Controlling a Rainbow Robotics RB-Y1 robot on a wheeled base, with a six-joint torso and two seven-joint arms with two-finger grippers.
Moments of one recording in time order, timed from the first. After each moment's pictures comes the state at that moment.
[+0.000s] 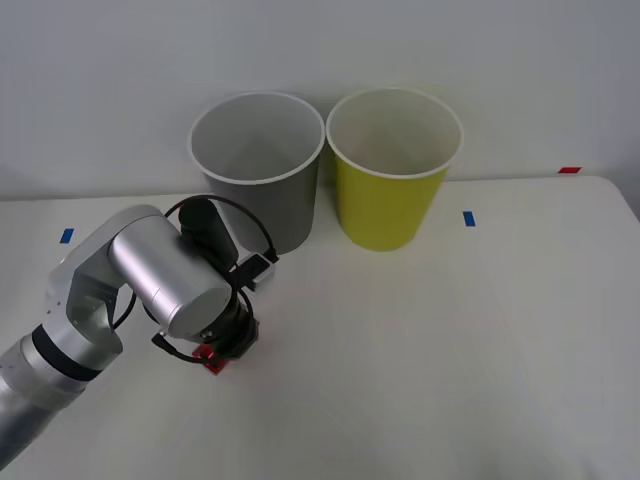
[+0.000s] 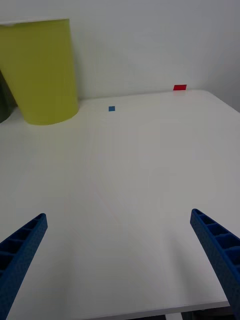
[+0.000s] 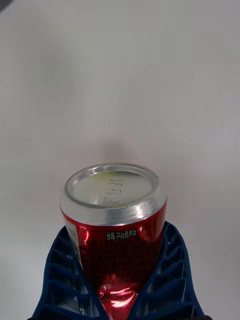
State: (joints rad) right arm 1.20 -0.10 0.01 -1.90 0.31 -0.80 1.06; left arm -0.48 0.52 -0.54 -1.92 0.53 1.67 -1.47
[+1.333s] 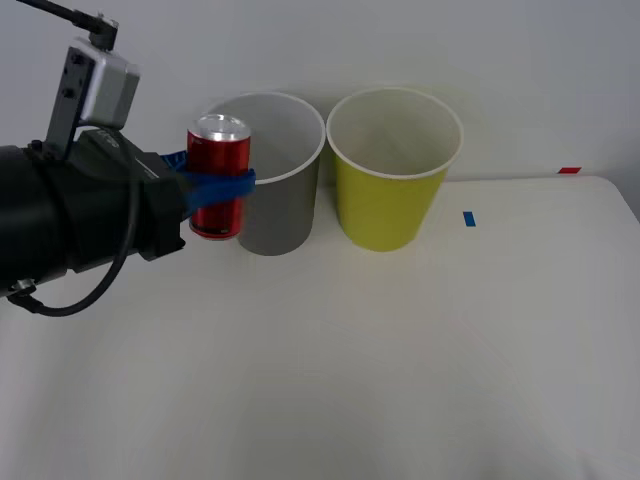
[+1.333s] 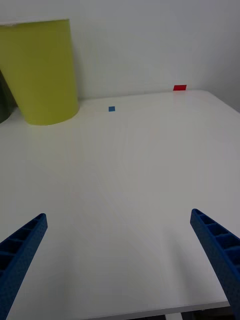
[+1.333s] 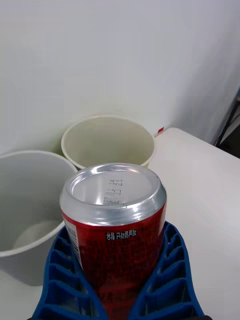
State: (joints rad) right arm 1.20 -0.10 0.01 -1.90 0.31 -0.80 1.06; left arm -0.32 0.31 0.29 -2.60 1.05 1.54 -1.67
